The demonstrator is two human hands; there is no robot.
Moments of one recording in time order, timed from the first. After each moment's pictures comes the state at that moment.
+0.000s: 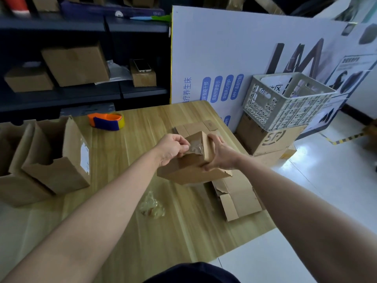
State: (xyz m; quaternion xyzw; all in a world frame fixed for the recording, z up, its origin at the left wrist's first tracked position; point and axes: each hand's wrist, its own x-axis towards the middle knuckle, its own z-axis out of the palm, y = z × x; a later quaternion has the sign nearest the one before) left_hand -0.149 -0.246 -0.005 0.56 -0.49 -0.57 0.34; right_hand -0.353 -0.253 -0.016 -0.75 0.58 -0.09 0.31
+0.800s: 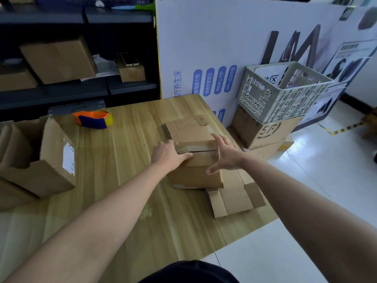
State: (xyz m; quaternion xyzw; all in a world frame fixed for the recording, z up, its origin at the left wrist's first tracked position) left_hand -0.198 -0.250 -0.047 0.73 -0.65 -0.20 0.09; right_hand -0.411 -0.254 -0.027 -0.74 0.61 -0.02 0.28
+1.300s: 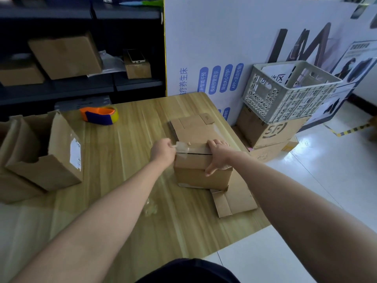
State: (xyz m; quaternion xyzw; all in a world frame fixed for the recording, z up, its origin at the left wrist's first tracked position) left_hand -0.170 -0.255 -0.056 0.74 -0.57 -0.27 0.25; right_hand -0.371 -0.264 -0.029 -0.77 0.60 0.12 0.19
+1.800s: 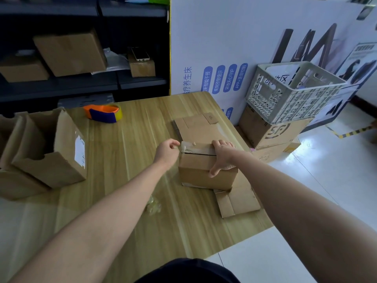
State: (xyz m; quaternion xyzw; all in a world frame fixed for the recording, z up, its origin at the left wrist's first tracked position) left_hand -0.164 -0.253 -0.070 0.68 -0.52 -0.39 0.35; right_hand -0.362 -0.262 -0.025 -0.74 0.62 0.15 0.20
